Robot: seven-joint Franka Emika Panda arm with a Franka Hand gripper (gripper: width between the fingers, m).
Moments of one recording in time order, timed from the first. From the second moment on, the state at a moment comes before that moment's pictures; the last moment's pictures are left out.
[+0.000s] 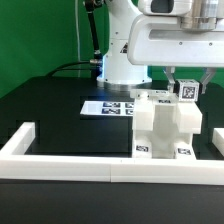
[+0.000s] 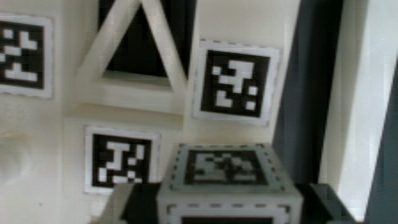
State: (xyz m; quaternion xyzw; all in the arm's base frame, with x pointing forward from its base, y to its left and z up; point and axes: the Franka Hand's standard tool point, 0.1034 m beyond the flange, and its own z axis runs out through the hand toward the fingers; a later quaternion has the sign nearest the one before) arm 0.577 0.068 0.114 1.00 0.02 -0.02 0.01
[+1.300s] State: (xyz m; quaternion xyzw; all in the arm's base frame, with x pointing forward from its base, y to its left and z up) arm 0.577 0.068 0.114 1.00 -0.03 -0.02 0.01
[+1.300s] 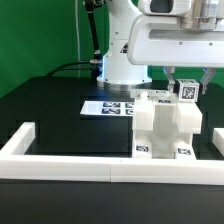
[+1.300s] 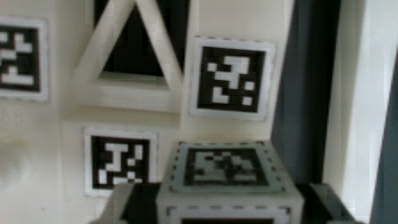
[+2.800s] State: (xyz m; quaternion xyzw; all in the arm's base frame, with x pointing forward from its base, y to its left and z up) arm 0.576 0.071 0.113 0.88 -0.48 -0.02 0.01
